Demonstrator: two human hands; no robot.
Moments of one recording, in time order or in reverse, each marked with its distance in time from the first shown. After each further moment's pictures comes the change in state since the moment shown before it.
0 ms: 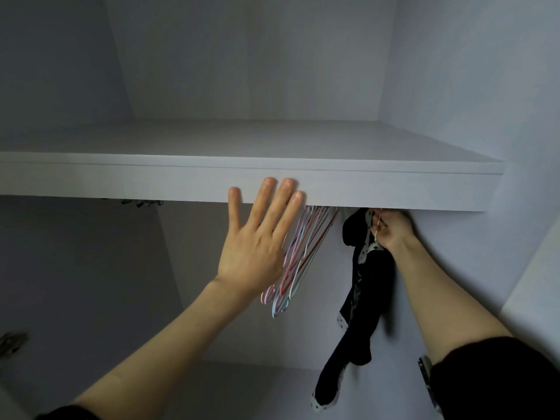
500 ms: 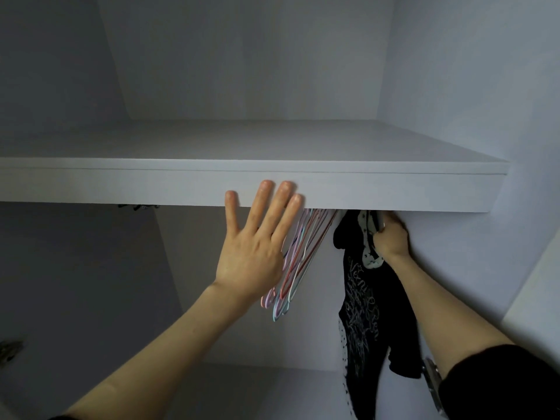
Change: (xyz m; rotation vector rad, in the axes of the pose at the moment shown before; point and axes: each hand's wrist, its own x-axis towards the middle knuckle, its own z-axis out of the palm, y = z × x) left_hand 0.000 -0.001 0.003 0.012 -0.029 -0.010; right_hand -0.003 0.024 -0.024 -1.131 0.050 -0.542
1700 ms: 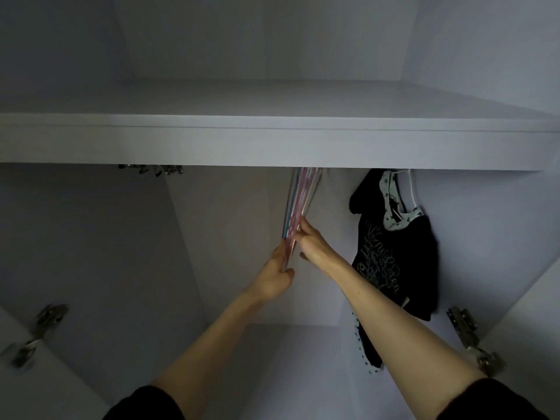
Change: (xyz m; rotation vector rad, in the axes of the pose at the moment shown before) left_hand -0.109 -0.005 0.056 -1.307 -0.858 -0.692; right_hand -0.156 -0.127 0.110 0.464 -0.636 0.162
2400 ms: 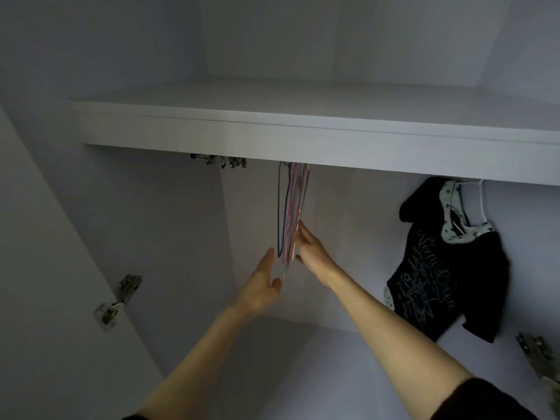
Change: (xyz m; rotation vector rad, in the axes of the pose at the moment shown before) left_hand -0.069 -0.069 -0.084 0.099 0.137 -0.106; right_hand 0.013 -0.001 0.105 -0.011 -0.149 -0.068
